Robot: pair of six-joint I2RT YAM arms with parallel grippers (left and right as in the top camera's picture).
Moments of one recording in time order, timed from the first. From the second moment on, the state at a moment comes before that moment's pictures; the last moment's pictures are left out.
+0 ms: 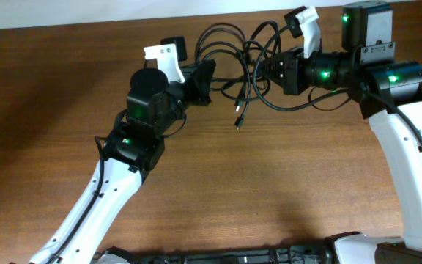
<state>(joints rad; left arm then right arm) -0.45 1.35 1.08 0.04 0.21 -0.64 0.12 1.47 1.63 -0.89 -0.81 0.03</state>
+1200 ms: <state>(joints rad) -0.47 1.34 1.09 -0.08 -0.06 -1.31 0.14 1.48 1.62 -0.89 -0.82 0.04</state>
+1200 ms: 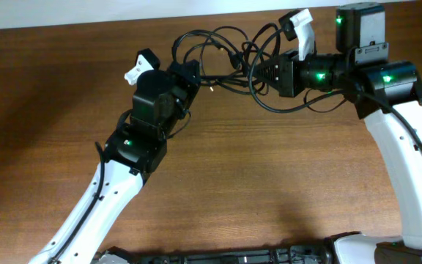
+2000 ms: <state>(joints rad) -0.48 1.33 1.10 -0.15 -0.17 -1.30 0.14 1.48 1.62 -0.89 -0.83 0.04</state>
